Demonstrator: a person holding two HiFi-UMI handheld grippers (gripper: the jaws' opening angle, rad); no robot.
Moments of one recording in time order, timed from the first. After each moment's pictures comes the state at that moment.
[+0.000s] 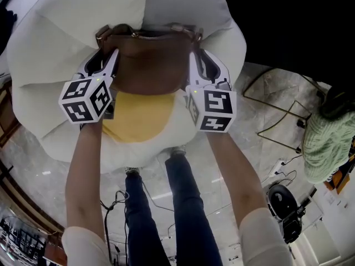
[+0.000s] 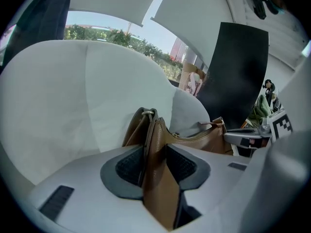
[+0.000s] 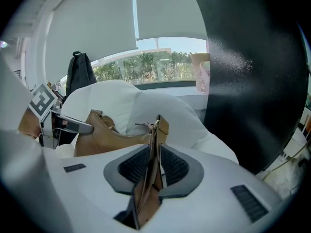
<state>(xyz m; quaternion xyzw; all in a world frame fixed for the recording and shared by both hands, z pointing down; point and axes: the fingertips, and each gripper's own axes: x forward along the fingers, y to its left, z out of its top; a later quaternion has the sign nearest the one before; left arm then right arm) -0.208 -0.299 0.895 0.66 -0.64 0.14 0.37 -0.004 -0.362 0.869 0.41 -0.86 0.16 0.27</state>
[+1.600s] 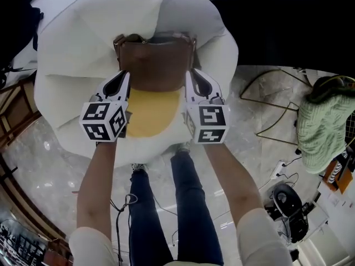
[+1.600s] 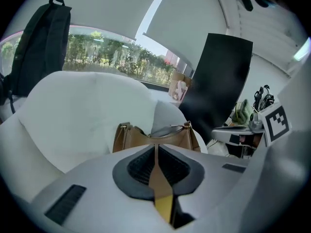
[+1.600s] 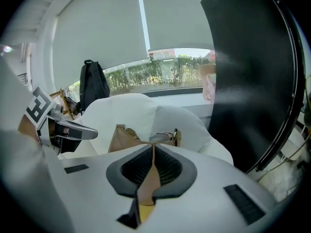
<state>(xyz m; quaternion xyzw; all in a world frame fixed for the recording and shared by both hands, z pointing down) -0.178 -0.226 0.816 0.69 -0.62 0.13 0.36 -0.017 -0.291 0.792 0.38 -0.87 0.16 0.27</state>
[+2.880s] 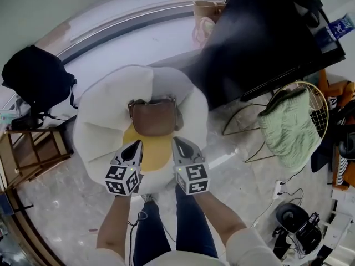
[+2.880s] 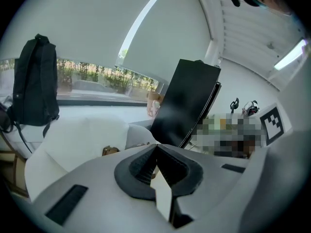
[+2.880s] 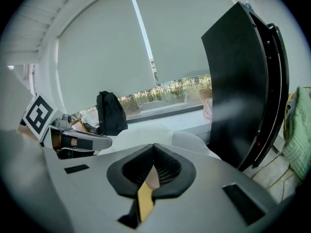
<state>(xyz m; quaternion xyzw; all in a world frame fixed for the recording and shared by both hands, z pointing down) -0.124 -0.164 0.613 0.73 -0.57 0.12 0.36 -0.013 -0.206 0.598 0.37 -0.88 0.22 0.21</state>
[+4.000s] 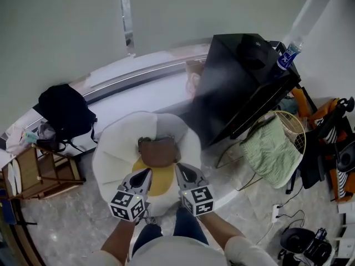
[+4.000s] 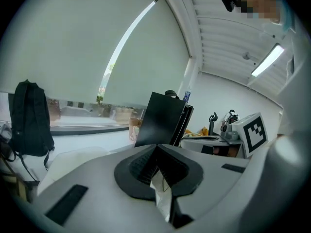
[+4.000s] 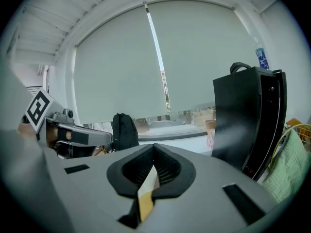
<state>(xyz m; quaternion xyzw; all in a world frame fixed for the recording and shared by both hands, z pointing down) -0.082 -0.101 0.372 0.79 -0.54 0.06 0.27 0.004 -0.143 0.376 0.35 -0.91 0.15 0.16</state>
